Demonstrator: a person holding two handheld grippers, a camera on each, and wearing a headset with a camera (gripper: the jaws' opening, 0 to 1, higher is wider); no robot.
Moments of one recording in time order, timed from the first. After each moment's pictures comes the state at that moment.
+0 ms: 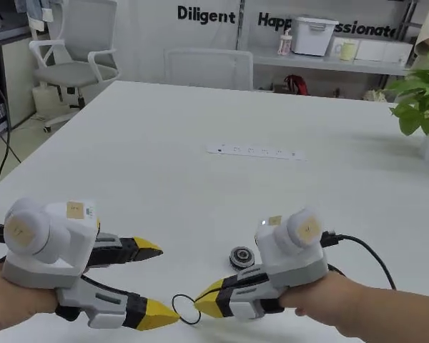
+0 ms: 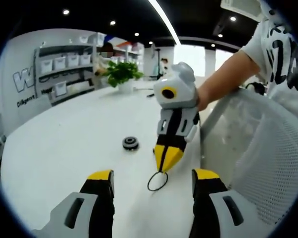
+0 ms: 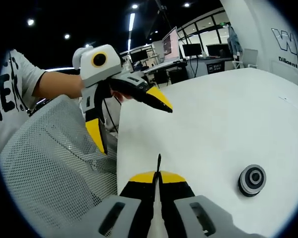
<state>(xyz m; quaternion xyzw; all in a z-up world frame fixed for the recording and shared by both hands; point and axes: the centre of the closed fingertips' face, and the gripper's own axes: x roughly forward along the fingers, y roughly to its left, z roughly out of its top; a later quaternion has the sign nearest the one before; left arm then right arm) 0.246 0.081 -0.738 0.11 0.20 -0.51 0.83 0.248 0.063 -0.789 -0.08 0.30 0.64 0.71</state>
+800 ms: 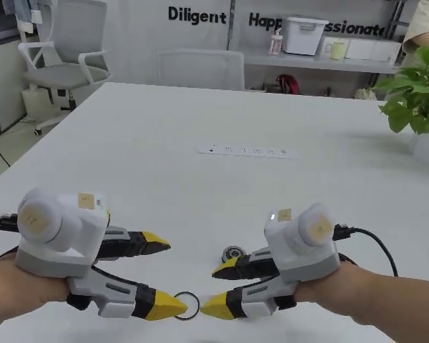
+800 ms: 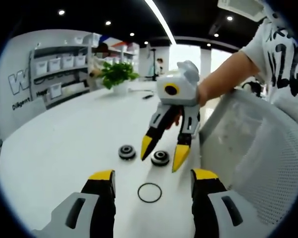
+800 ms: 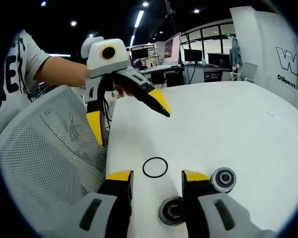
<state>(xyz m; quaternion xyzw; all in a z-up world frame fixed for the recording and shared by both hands) 0.258 0.054 -0.730 0.11 0.20 -0.54 0.81 0.270 0.025 -0.771 -0.13 0.25 0.62 0.73</state>
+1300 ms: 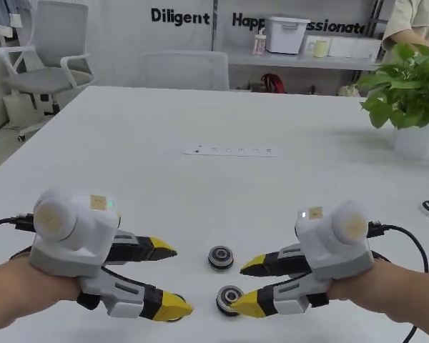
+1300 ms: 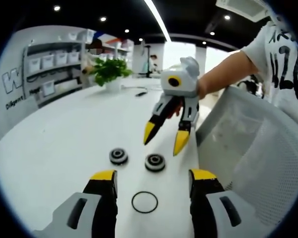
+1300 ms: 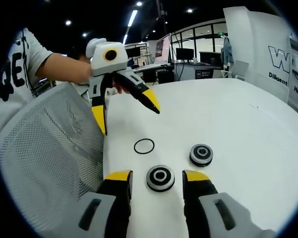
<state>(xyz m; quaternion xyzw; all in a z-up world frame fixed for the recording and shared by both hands) 0.265 0.033 -0.738 0.12 0.22 -0.56 0.79 0.276 -0.030 -0.773 -0.14 0.26 0.59 0.75</state>
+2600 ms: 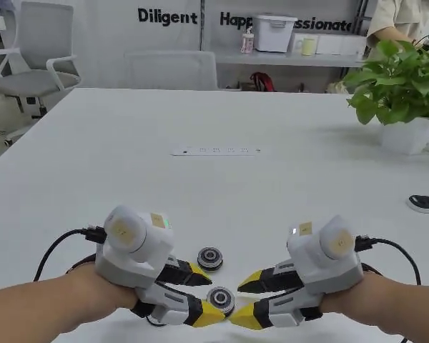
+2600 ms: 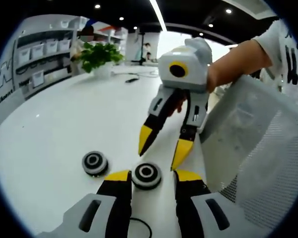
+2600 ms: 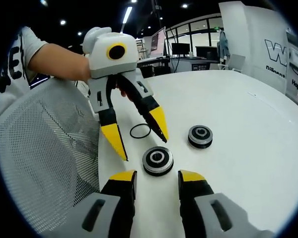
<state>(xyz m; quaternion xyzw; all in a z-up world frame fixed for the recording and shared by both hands) 0.271 -0.030 -0.783 0.13 0.27 -0.58 0.76 0.272 -0.039 -0.799 -0.14 0.28 0.58 0.75</state>
